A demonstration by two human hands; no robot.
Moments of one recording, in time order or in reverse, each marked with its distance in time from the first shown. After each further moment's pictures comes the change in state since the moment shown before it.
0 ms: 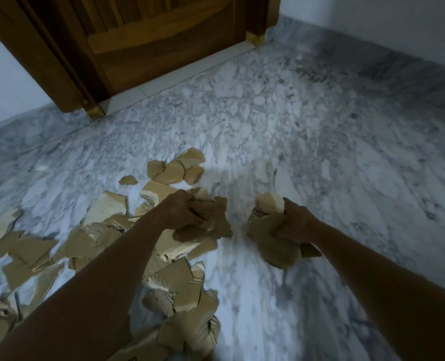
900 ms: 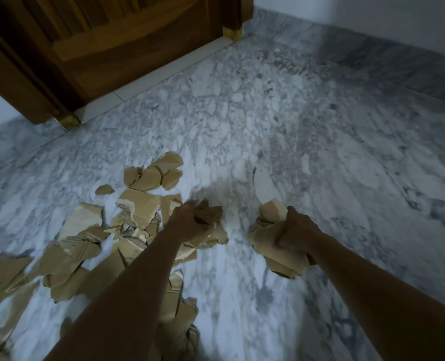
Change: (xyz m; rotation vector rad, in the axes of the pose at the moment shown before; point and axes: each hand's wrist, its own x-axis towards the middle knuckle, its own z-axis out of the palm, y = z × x) left_hand 0.046 0.021 0.084 0.065 0.138 -0.047; right_hand -0.005 0.051 -0.011 -0.127 0.034 0.298
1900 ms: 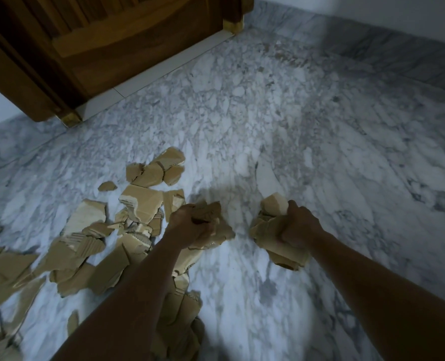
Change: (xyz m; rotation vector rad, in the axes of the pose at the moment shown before) left_hand -0.027 -0.005 0.004 -0.117 0.079 -0.028; right_hand -0.003 -0.001 0.010 0.005 0.078 -0.009
